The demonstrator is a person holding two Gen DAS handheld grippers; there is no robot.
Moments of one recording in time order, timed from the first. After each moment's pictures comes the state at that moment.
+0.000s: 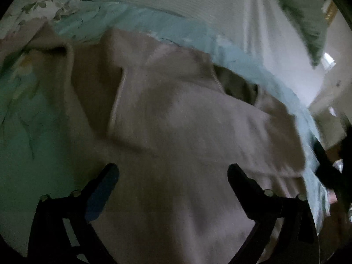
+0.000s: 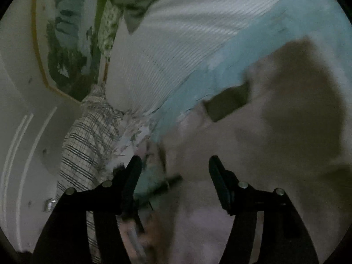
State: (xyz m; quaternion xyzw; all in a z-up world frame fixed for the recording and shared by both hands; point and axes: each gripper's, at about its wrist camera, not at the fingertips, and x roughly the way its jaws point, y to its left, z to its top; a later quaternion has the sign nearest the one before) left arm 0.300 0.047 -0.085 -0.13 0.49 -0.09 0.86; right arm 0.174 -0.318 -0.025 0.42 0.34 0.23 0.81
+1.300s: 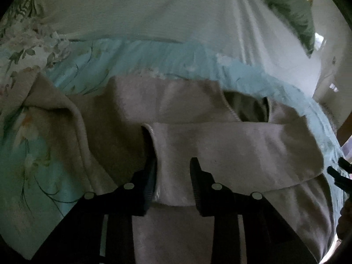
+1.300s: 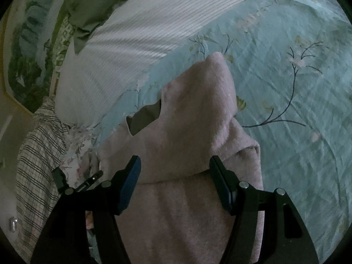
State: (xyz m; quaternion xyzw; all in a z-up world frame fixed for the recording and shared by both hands) left arm 0.328 0.058 -0.076 -0.04 0.41 -0.12 0.90; right arm 0.172 -0.388 -0.068 0.39 0.38 0.10 0.83
